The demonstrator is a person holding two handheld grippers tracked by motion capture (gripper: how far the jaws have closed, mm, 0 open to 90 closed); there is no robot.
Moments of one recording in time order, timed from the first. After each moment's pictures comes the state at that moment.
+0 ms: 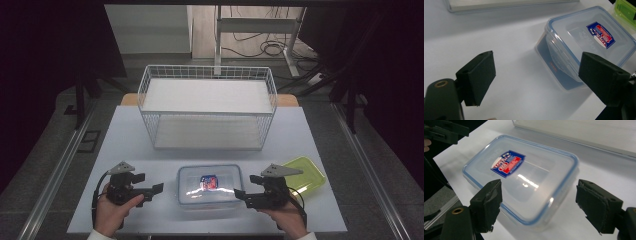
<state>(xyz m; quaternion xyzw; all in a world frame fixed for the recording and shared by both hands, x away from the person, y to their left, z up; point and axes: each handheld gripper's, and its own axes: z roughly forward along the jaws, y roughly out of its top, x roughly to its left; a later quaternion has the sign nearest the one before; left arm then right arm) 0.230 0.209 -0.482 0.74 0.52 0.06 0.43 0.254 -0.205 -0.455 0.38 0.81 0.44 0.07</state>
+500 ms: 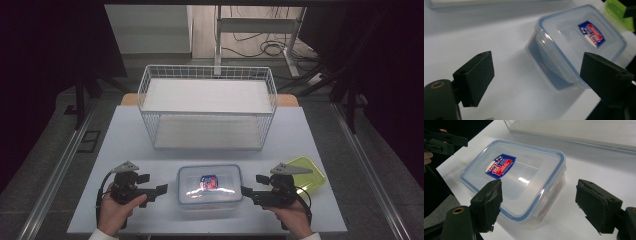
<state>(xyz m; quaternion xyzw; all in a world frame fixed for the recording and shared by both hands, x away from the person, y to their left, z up) 0.234 0.202 -0.483 0.74 0.51 0.03 0.44 0.259 -0.224 -0.457 0.41 0.79 0.46 0.05</state>
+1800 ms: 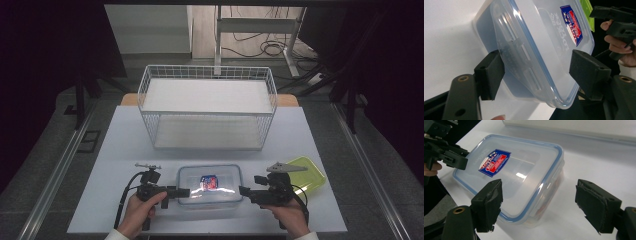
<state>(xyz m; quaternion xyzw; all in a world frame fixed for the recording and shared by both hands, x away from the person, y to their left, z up) 0.261 0.162 -0.523 0.69 0.53 -0.18 0.46 0.267 -0.218 -0.465 0.43 0.79 0.43 0.03</state>
